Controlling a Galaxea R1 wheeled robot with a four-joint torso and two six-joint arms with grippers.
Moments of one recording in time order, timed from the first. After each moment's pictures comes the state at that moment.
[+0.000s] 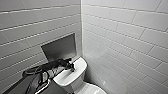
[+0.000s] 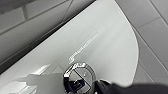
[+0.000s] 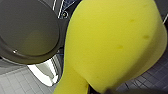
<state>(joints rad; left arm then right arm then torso) 0.25 2.86 -2.54 -0.34 0.60 -0.08 -1.58 2.49 -1.75 0.22 0.22 -0.19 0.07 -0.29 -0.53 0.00</state>
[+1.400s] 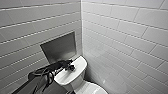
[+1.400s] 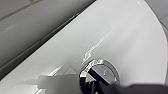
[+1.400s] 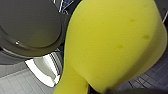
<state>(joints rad) 0.27 2.97 -2.70 -0.21 0.57 -0.07 -1.60 2.52 -1.76 0.22 0.27 -0.19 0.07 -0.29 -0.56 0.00</state>
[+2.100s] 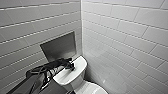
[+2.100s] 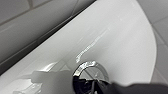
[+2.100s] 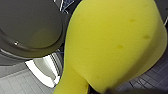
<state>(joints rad) 0.24 2.92 -2.63 -0.30 0.61 -0.08 -1.60 2.54 -1.78 0.22 0.27 -0.19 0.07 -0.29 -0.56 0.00</state>
